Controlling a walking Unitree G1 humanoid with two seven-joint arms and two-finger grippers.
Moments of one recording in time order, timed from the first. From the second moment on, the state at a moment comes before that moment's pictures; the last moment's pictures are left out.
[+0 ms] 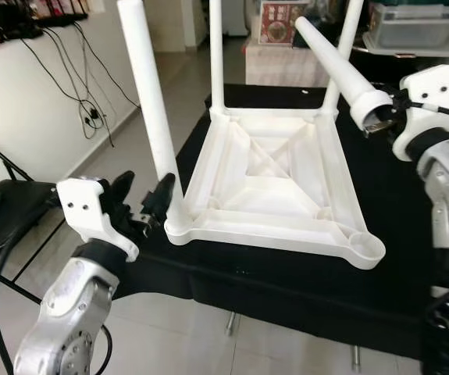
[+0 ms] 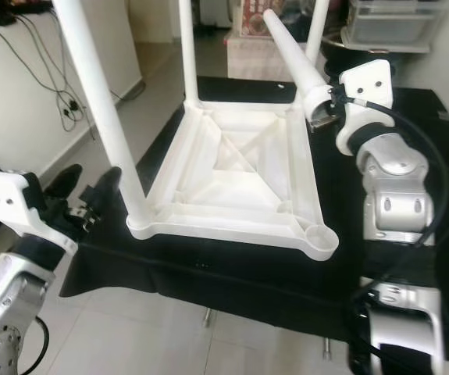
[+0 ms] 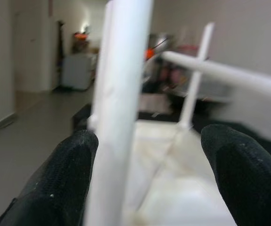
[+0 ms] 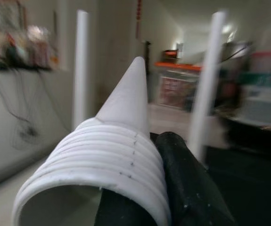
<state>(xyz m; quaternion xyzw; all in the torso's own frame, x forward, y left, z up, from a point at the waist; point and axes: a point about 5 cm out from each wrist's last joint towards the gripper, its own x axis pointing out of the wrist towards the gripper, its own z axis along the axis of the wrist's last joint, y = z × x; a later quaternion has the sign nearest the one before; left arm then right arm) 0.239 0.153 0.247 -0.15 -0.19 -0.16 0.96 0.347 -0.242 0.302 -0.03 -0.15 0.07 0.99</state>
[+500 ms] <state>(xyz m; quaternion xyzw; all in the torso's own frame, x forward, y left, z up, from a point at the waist) 0.235 0.148 0.286 -0.29 -0.23 -0.26 0.89 0.321 -0.202 0.331 0.32 -0.28 0.33 0.84</state>
